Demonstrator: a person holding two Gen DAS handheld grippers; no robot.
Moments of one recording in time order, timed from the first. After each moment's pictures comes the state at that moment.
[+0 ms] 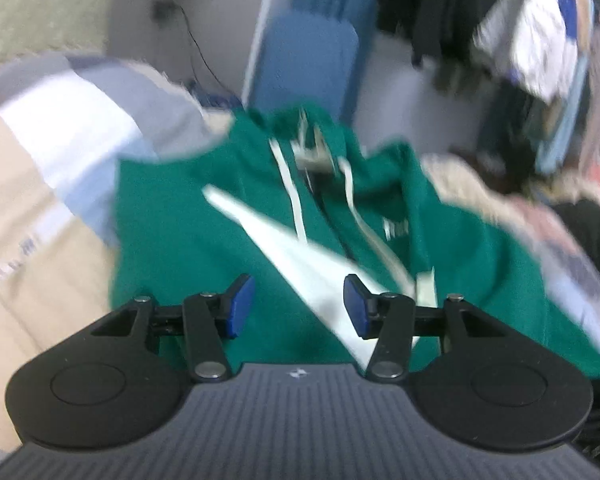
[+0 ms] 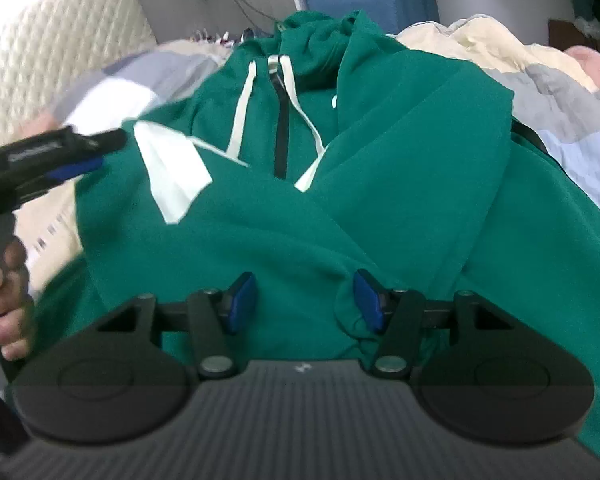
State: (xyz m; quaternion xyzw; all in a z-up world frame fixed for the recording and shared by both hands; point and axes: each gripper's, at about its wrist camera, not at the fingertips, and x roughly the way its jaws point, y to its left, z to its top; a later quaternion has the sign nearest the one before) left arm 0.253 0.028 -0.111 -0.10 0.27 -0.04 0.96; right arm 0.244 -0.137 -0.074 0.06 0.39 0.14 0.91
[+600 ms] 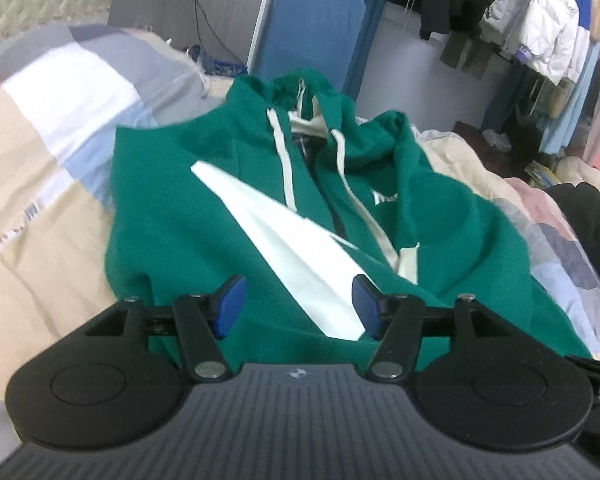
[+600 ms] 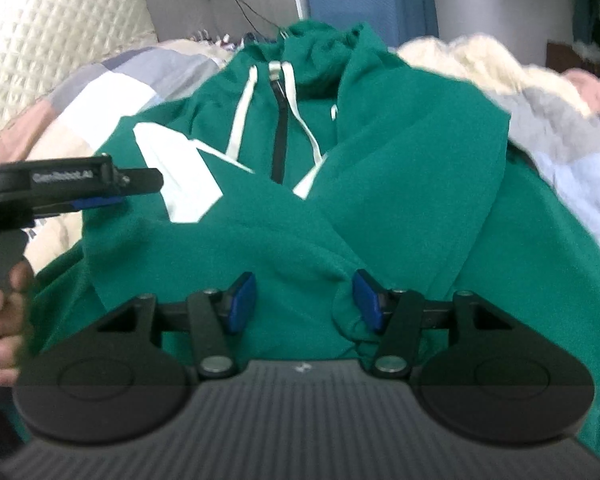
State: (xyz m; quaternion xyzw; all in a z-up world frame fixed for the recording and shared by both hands) left arm 0.233 0.018 -0.085 -0.11 0.31 -0.03 0.94; right arm 0.234 -0.139 -0.060 0.04 0.37 0.14 0.92
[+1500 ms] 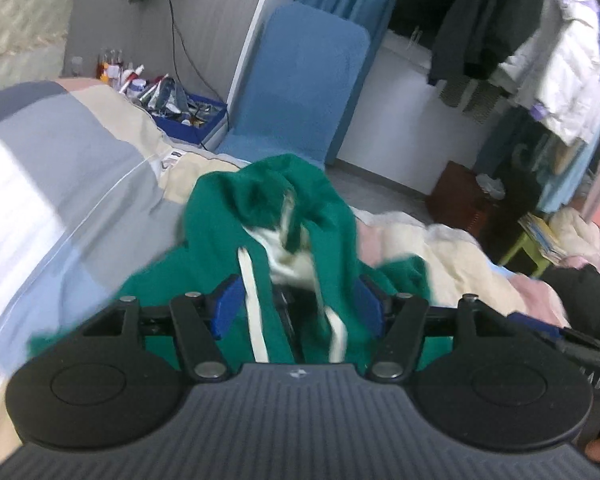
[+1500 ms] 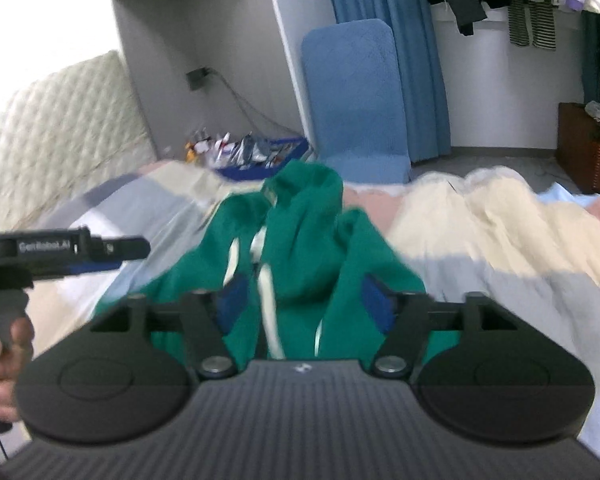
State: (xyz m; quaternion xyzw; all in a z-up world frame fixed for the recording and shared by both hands) left arm 0.471 0.057 -0.005 -0.16 0.30 -0.06 0.94; right arm 0.447 -0.154 0.030 0.09 0.27 0.15 0.95
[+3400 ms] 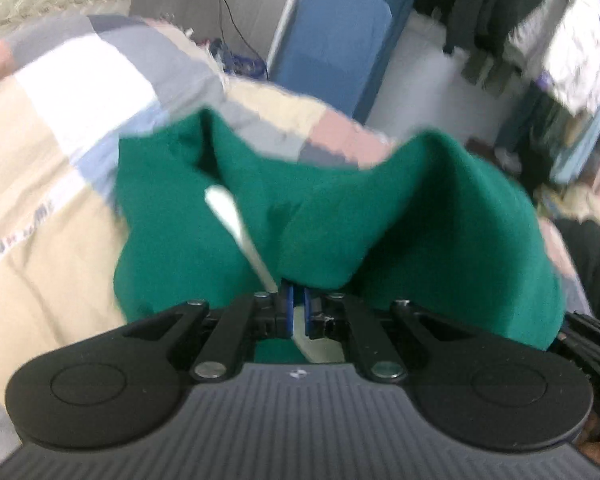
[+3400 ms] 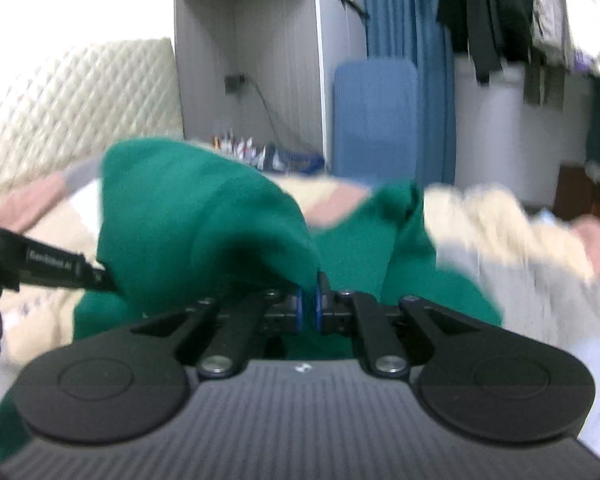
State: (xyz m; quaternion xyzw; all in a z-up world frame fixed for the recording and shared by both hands) left arm 0.253 0.034 -0.068 -0.16 0.33 -0.02 0.93; right arm 0.277 -0.141 -0.010 0.00 0.24 0.17 0.96
